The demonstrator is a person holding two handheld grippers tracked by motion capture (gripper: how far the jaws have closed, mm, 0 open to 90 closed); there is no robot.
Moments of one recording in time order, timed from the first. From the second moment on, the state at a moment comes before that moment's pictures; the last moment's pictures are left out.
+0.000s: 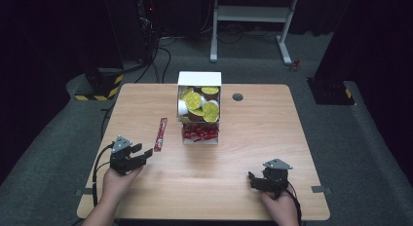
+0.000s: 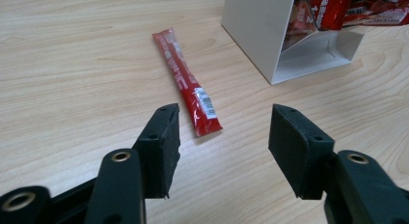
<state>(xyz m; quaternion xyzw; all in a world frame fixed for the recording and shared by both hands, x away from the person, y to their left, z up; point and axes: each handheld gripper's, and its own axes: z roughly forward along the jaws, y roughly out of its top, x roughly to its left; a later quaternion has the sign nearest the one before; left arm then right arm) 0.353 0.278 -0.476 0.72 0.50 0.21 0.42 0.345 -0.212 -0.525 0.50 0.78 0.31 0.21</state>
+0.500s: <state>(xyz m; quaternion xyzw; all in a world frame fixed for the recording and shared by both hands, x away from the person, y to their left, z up) 0.330 0.302 -0.498 0.74 0.51 0.20 0.38 0.345 -0.212 -0.525 0.51 0.77 0.31 0.21</state>
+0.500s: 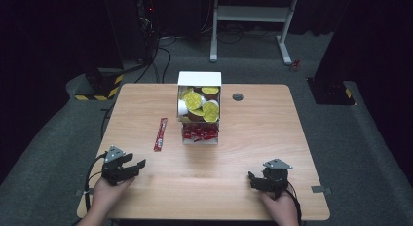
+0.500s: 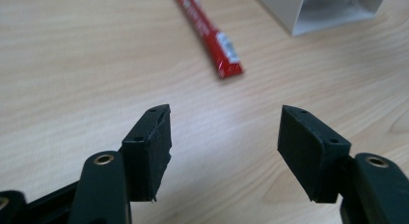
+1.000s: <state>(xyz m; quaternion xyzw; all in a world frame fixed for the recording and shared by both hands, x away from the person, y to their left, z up) 0.305 0.314 -0.530 0.77 0.49 0.23 0.34 0.345 -0.212 -0.525 0.51 0.77 0.31 0.21</state>
